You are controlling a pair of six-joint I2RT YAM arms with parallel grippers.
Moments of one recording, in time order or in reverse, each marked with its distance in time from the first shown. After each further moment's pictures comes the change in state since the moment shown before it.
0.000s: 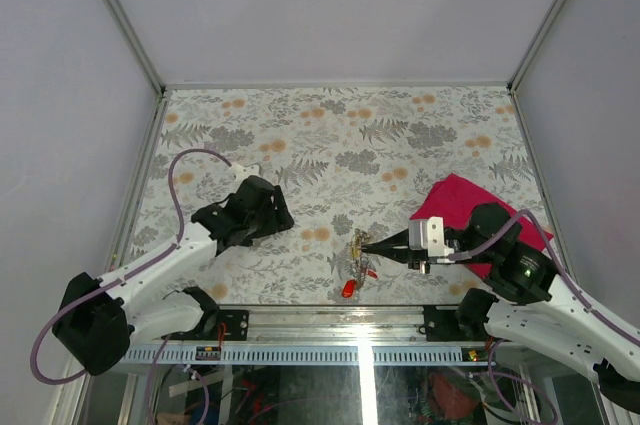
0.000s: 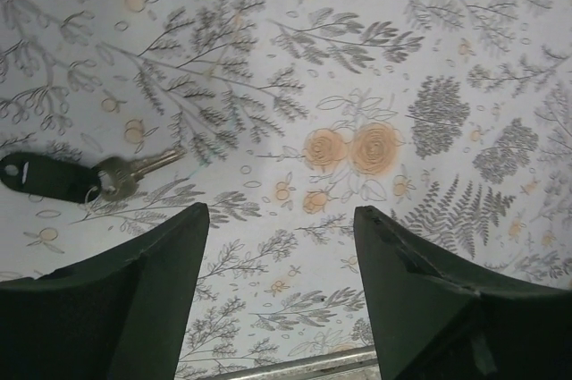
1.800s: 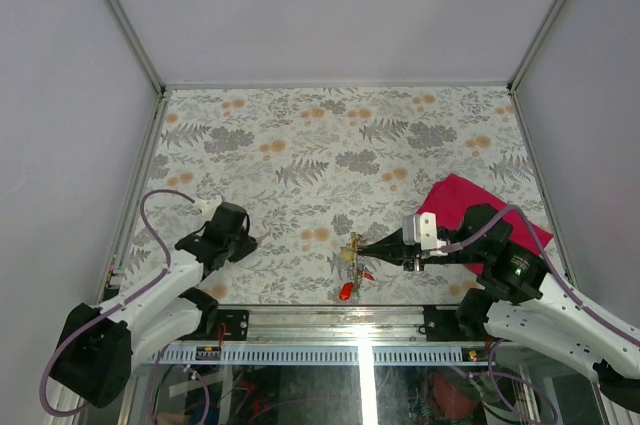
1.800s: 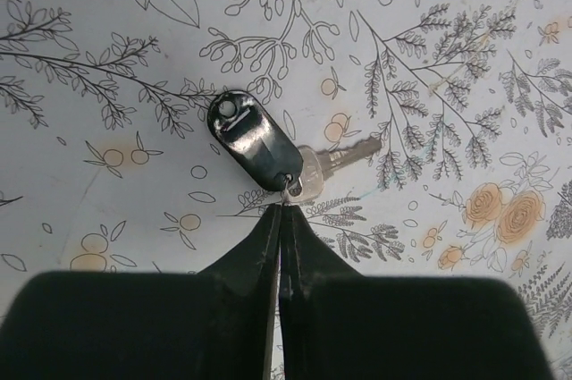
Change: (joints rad) left arm 0.197 -0.166 -0.356 0.104 -0.017 -0.142; right arm 0.000 0.008 -0.061 0.068 -0.005 0.090
